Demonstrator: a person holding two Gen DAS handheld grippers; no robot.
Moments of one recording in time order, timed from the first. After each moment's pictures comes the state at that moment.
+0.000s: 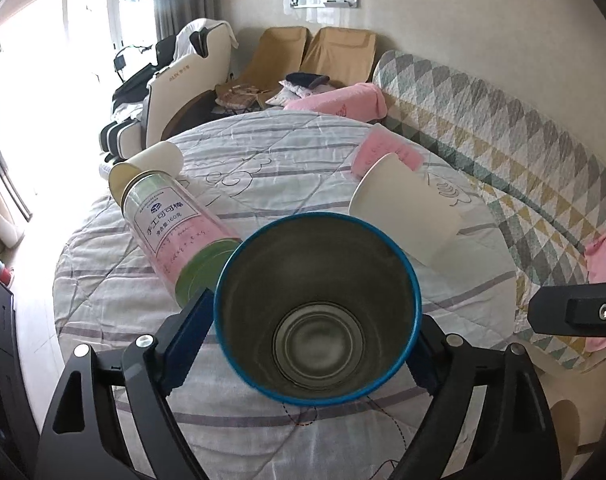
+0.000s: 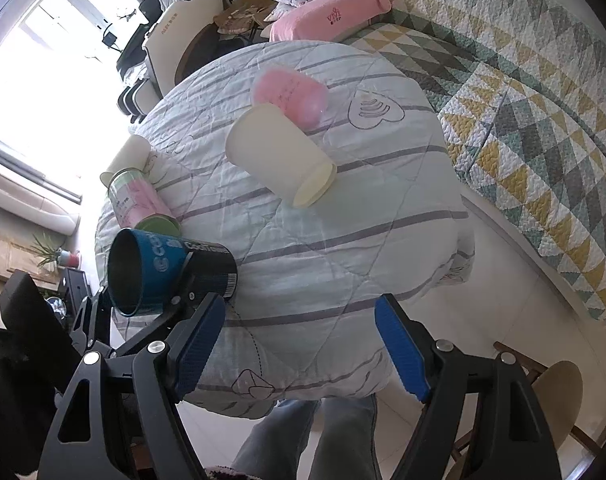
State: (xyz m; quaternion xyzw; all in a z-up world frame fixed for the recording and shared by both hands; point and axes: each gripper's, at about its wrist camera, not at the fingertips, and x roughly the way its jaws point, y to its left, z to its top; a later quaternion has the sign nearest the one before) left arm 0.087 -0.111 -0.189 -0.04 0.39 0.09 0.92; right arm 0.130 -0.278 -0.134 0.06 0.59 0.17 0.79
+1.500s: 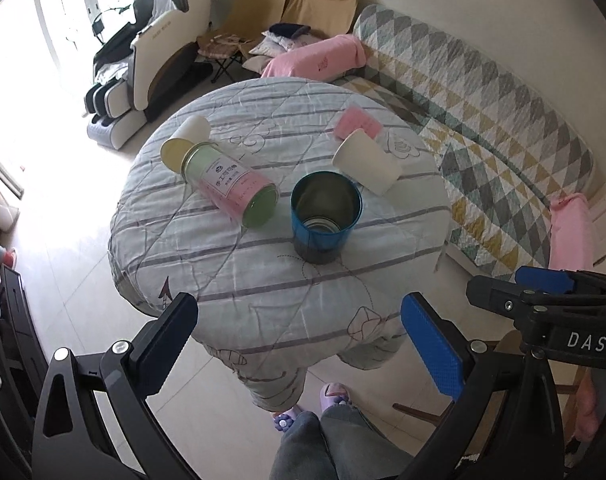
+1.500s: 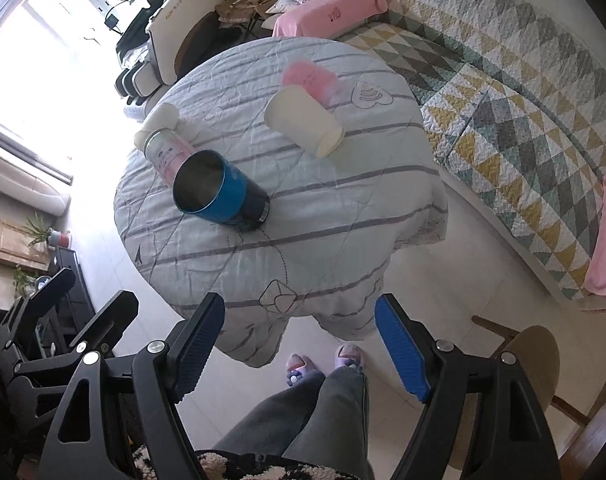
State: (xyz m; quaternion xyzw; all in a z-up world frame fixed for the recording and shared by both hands) left arm 0.001 -0.095 -0.071 -0.05 0.51 0.04 0.86; right arm 0.051 -0.271 -0.070 0.02 0.61 0.15 0.78
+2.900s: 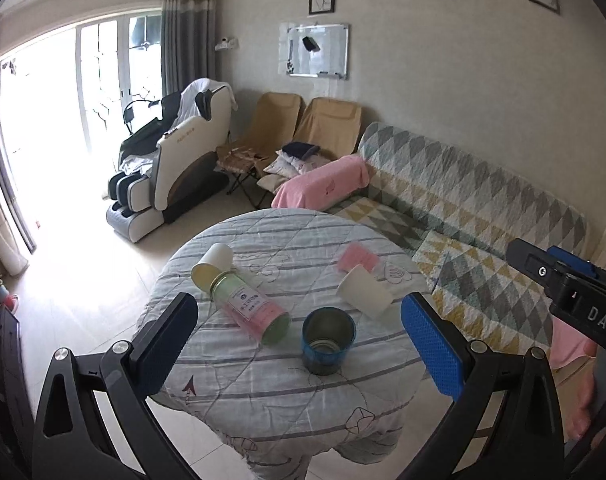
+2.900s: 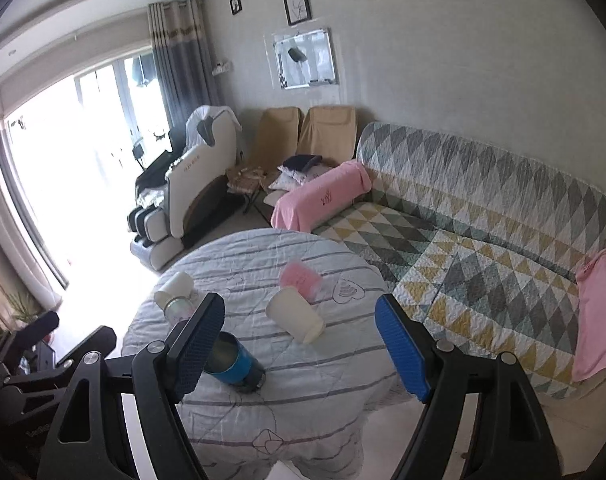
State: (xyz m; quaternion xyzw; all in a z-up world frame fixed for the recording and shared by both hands) left arm -0.033 -0.088 0.007 -0.04 0.30 0.07 0.95; right arm 0.014 -0.278 0.024 0.03 0.30 0.13 0.94
